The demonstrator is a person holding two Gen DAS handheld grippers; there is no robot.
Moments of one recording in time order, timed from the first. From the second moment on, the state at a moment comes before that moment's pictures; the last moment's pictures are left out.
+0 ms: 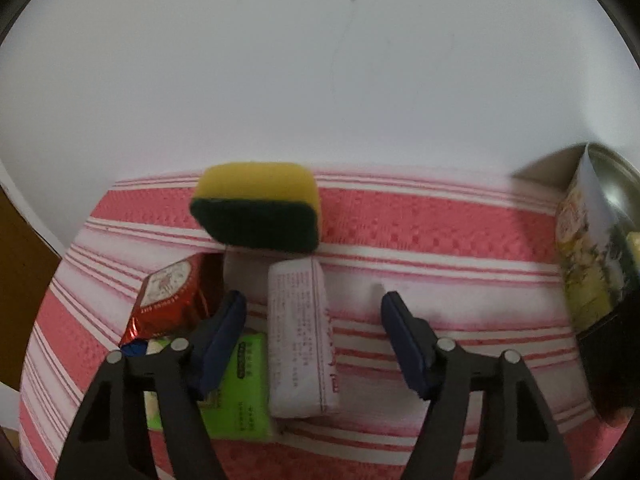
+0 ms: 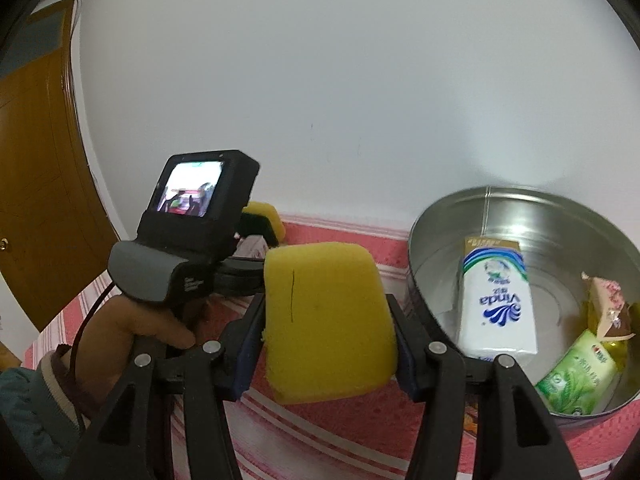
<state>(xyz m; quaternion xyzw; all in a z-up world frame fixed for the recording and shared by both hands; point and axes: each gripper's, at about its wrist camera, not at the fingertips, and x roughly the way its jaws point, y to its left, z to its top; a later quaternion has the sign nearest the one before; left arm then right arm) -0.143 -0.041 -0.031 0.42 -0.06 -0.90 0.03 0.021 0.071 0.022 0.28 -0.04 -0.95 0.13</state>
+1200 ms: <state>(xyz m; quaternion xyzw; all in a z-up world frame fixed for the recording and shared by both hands) -0.015 -0.026 0.032 0.25 0.06 -0.97 -0.04 0.034 0.099 0.047 0.17 -0.03 -0.99 0.02</state>
